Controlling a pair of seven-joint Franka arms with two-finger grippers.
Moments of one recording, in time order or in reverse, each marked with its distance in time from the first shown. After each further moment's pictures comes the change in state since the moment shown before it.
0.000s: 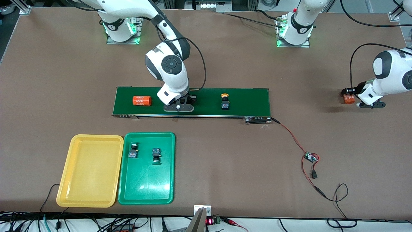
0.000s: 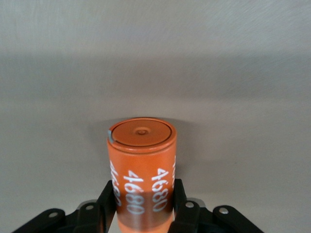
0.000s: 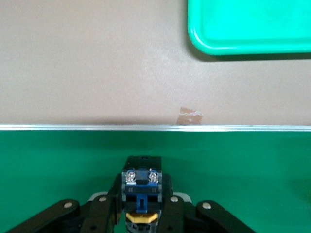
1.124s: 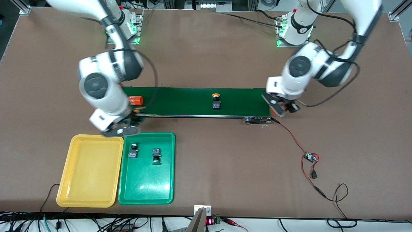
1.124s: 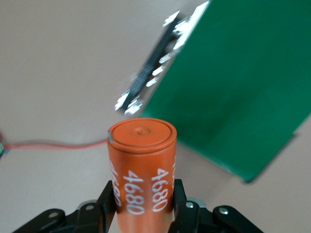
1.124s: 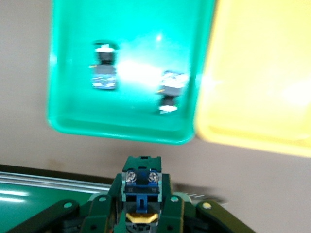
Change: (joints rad) left arm -0.657 -0.113 -0.318 0.119 0.000 -0.120 0.150; right arm -0.333 -0.074 -0.067 0.217 0.007 -0.322 -0.601
